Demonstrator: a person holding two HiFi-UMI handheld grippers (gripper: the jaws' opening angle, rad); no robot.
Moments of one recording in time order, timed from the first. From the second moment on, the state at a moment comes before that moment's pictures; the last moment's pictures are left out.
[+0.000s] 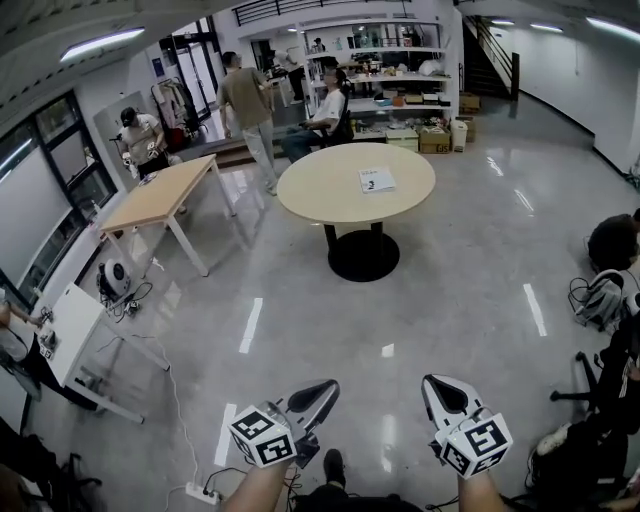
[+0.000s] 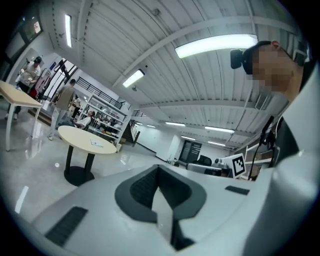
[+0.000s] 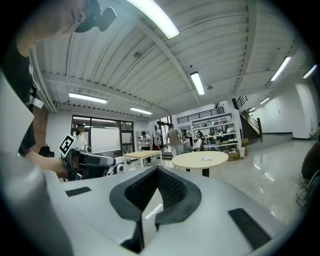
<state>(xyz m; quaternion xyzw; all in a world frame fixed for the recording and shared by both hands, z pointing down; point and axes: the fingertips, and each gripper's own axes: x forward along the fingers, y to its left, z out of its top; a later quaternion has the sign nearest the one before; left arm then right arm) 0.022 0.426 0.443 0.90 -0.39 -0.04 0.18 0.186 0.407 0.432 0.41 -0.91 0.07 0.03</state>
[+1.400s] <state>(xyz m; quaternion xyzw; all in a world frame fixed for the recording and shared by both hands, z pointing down) 0.013 0.531 0.428 0.91 -0.39 -0.04 0.16 0.188 0.493 0.398 0.45 -0.89 0.04 0.01</state>
